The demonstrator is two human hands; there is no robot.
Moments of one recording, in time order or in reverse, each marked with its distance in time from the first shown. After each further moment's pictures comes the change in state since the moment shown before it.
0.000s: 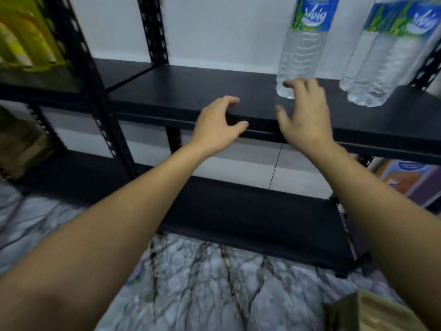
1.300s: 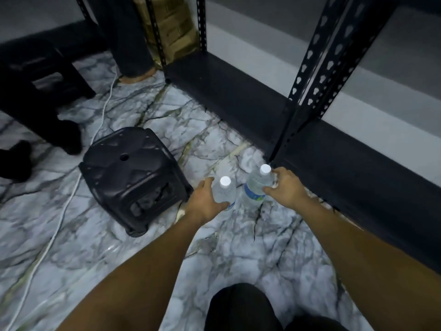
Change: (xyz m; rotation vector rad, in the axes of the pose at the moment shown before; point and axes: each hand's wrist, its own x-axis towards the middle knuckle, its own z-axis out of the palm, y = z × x) left_hand -0.448 -0.363 -0.096 0.120 -0.083 -1.029; right_hand -0.304 -0.272 0.325 0.165 -1.159 0.119
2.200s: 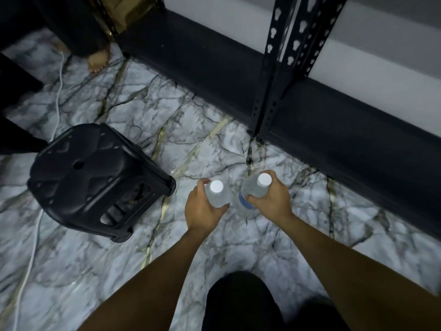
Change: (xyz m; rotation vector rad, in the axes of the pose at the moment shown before) left_hand 0.013 0.006 0.084 -0.090 0.190 0.008; right_hand 0.002 0.068 0.082 0.412 0.214 0.034
